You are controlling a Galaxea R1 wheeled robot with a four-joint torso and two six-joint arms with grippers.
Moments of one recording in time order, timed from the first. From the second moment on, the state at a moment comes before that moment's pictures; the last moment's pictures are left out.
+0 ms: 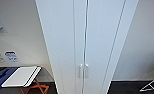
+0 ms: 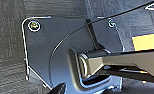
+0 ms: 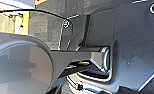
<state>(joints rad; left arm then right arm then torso) 1.50 2.63 -2.13 0.07 -0.12 0.10 -1.53 2.55 -1.88 -0.15 0.06 0.04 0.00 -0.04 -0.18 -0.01</state>
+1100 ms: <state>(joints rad) 1.40 2.42 -1.88 0.07 -0.11 0.08 -1.38 2.33 -1.58 -0.15 0.05 0.04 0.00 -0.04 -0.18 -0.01</state>
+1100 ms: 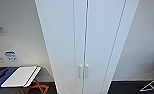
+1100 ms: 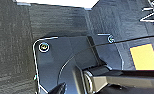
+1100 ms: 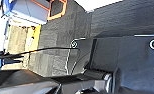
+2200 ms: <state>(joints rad) 0.93 2.07 -1.44 0.05 -0.04 0.07 -0.81 2.09 -1.18 -0.11 -0.08 0.06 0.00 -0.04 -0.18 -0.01</state>
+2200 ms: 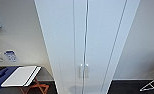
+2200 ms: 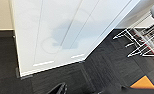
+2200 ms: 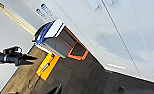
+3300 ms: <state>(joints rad) 0.46 2.31 -1.65 -0.13 0.26 0.06 -0.41 2.41 -1.56 -0.06 -0.30 0.21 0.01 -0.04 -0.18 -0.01</state>
